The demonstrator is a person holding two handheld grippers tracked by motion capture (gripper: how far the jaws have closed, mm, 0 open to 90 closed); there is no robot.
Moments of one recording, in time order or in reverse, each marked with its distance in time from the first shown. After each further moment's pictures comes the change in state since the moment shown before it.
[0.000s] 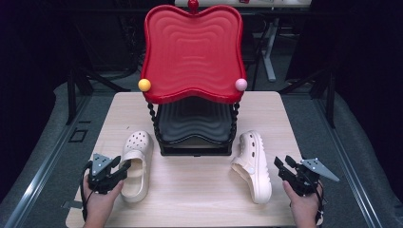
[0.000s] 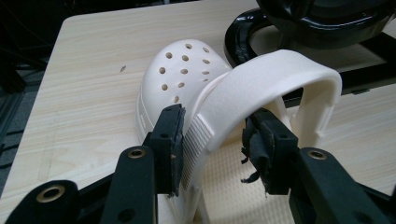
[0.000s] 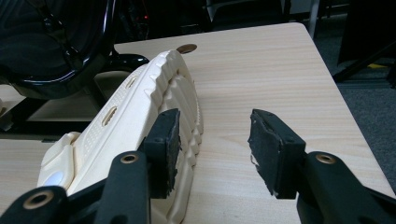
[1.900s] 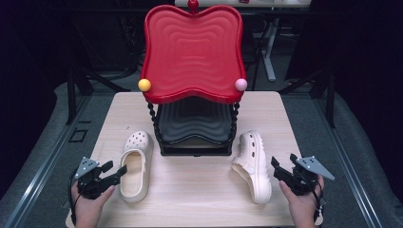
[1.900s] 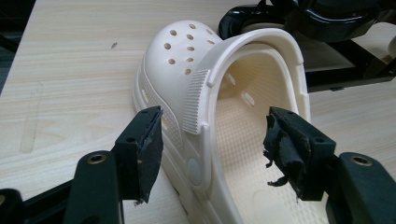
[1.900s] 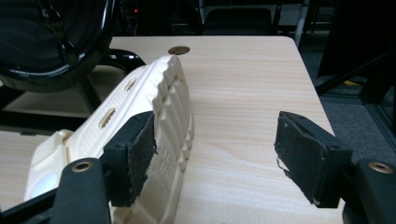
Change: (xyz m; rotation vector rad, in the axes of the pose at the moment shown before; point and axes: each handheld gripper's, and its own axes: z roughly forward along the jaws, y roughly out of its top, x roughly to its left) left arm 0.031 -0.018 -0.005 0.011 -0.117 -0.105; right arm 0.012 0.007 -0.001 -0.006 -0.055 -0.108
